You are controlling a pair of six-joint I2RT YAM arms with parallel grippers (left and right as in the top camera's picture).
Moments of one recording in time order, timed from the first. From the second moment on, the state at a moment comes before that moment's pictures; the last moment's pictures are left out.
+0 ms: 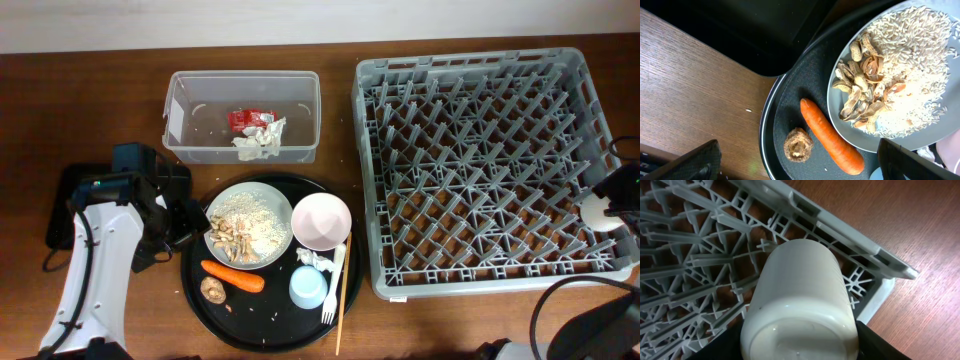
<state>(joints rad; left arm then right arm) 0.13 1.45 1.11 -1.19 0.02 -0.41 -0.70 1.58 1.39 -1.04 0.05 0.28</state>
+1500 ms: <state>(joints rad) 0.13 1.45 1.11 -1.19 0.01 -0.41 0.83 1.60 1.39 -1.14 -0.24 0.15</state>
